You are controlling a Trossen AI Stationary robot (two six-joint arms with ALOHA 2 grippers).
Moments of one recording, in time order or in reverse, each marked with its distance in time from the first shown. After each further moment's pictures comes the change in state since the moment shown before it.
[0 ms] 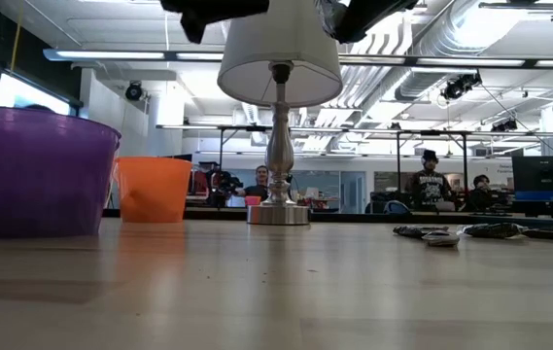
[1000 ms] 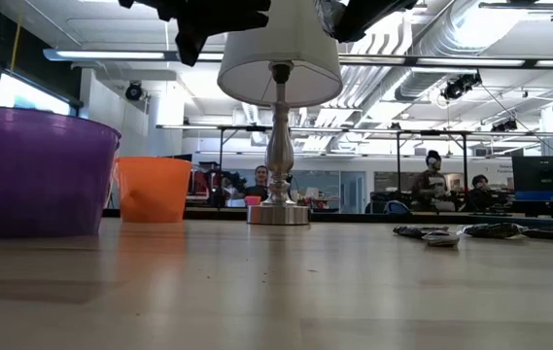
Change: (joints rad) left arm 0.014 0.010 0.000 -0.034 0.040 -0.297; right arm 0.000 0.000 0.000 0.005 0.000 0.000
